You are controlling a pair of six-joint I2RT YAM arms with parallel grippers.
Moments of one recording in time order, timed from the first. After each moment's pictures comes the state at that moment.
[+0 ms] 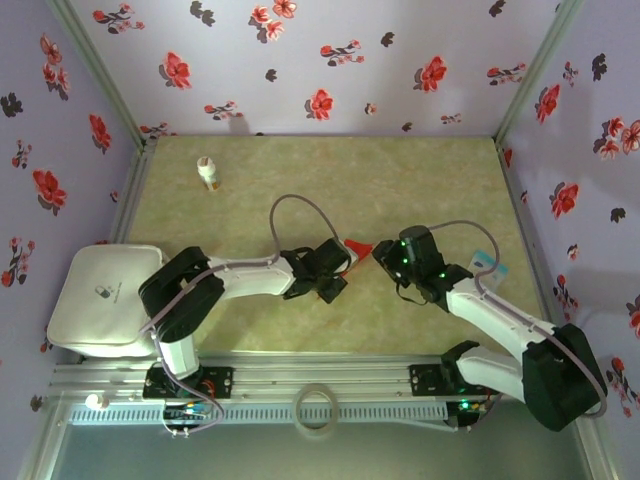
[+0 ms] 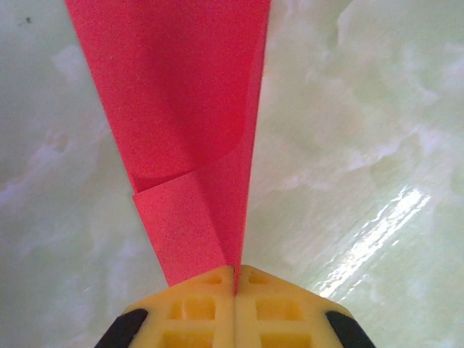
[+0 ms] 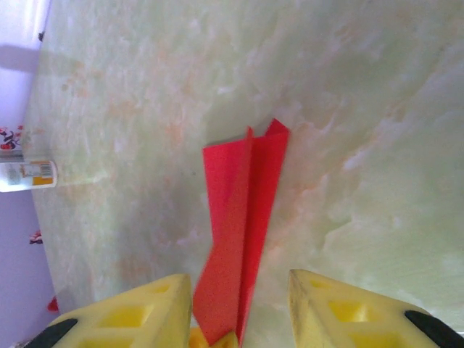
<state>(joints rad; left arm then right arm) -1.01 1.80 1.05 -0.29 -0.06 -0.18 0.51 1.10 0.53 -0.17 -0.07 1.19</state>
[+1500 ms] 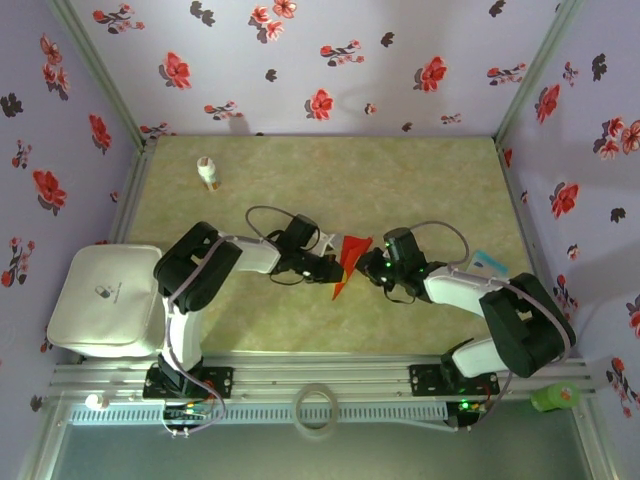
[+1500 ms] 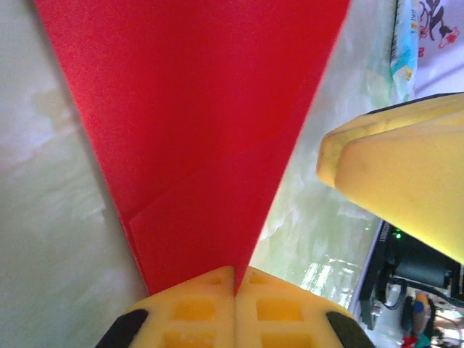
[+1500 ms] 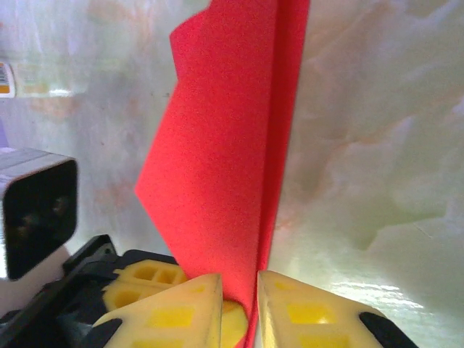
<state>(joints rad) -0.74 1.99 0.98 0.11 0.76 -0.62 0.53 1.41 0.51 0.10 -0.30 1.10</state>
